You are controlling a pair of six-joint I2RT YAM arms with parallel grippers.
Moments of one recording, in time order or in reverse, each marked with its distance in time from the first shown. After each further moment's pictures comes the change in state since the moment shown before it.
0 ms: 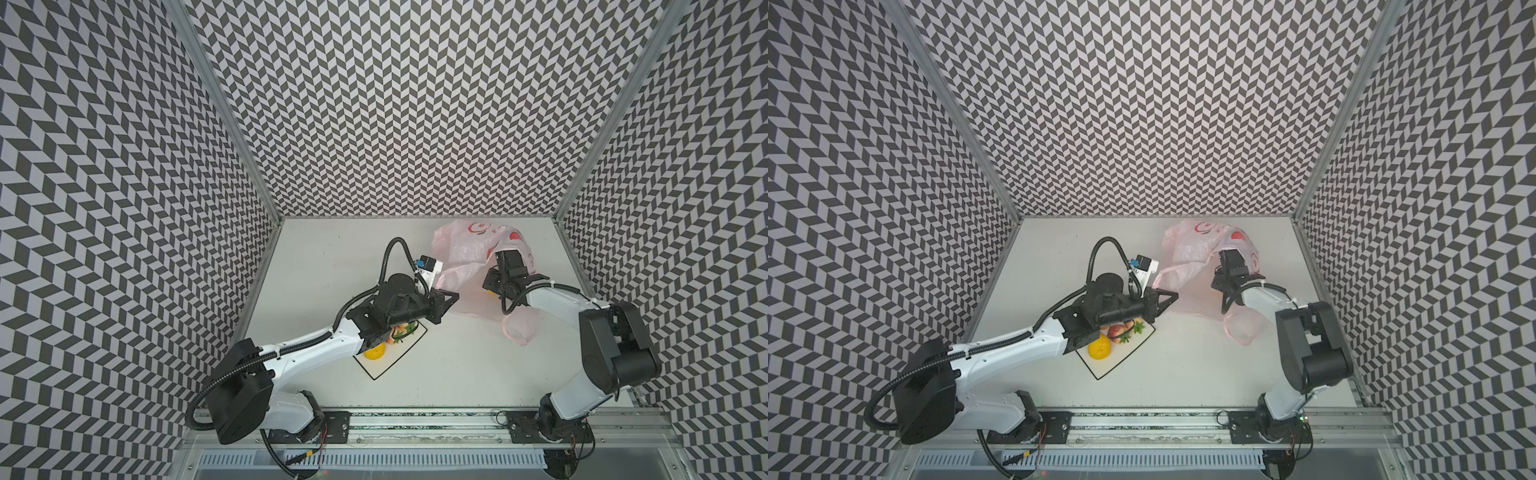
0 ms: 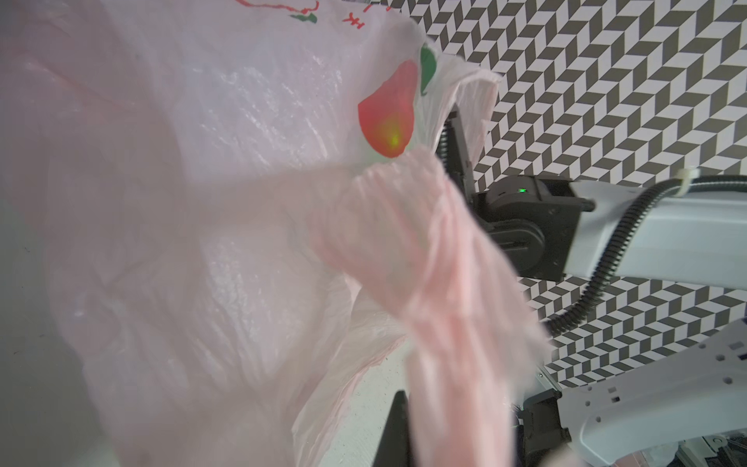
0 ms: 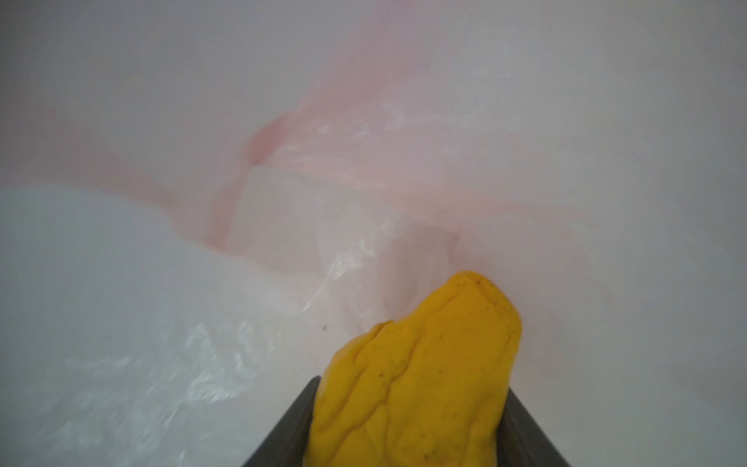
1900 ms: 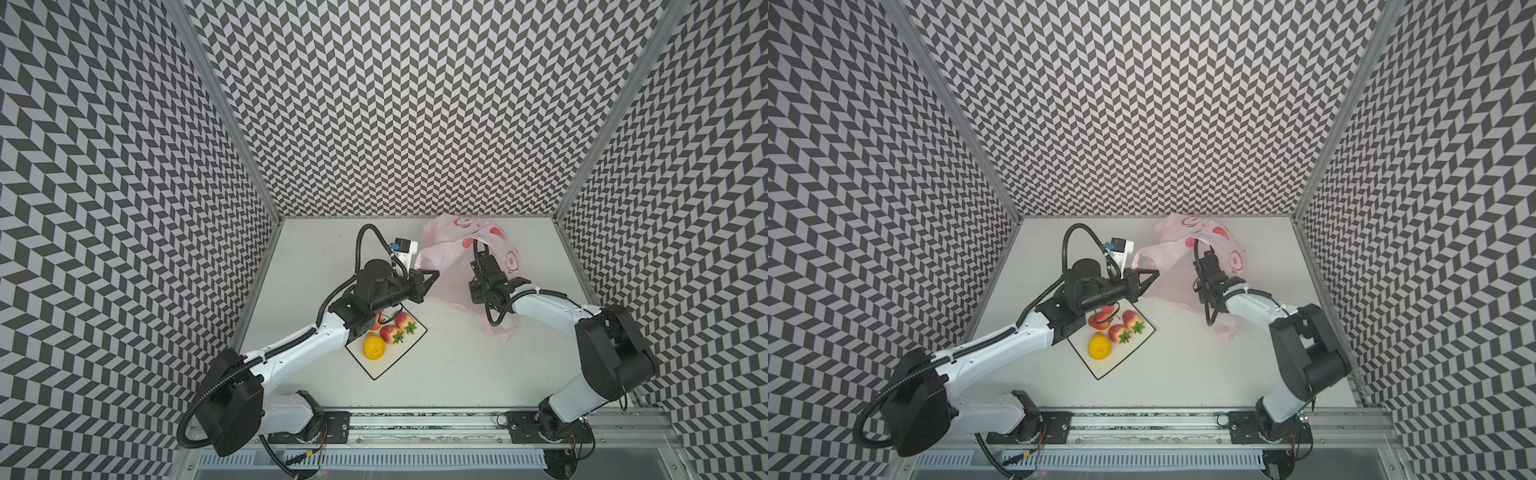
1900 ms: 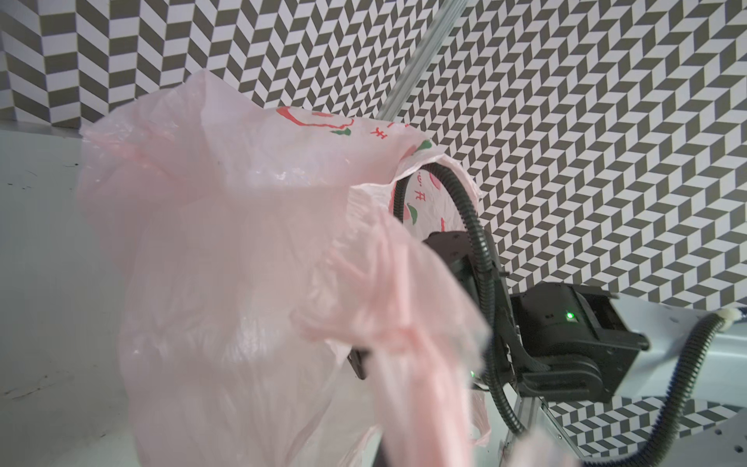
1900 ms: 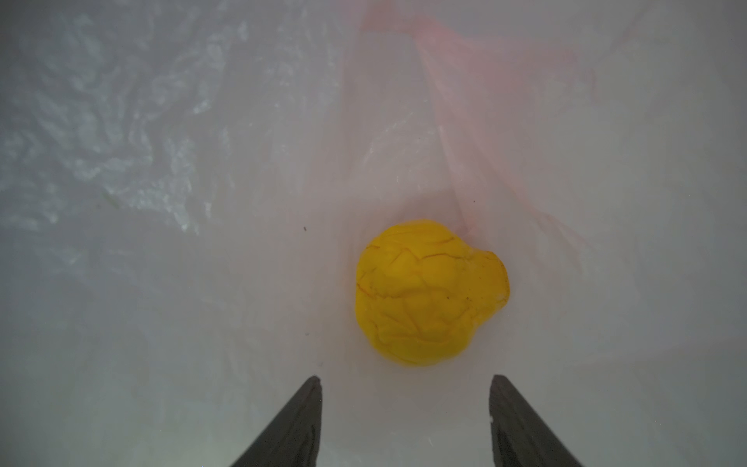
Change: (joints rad) left arm 0.136 -0.067 -0.003 0.016 0.019 -0.016; right arm 0.161 0.021 0.035 -0.101 0.198 -0.288
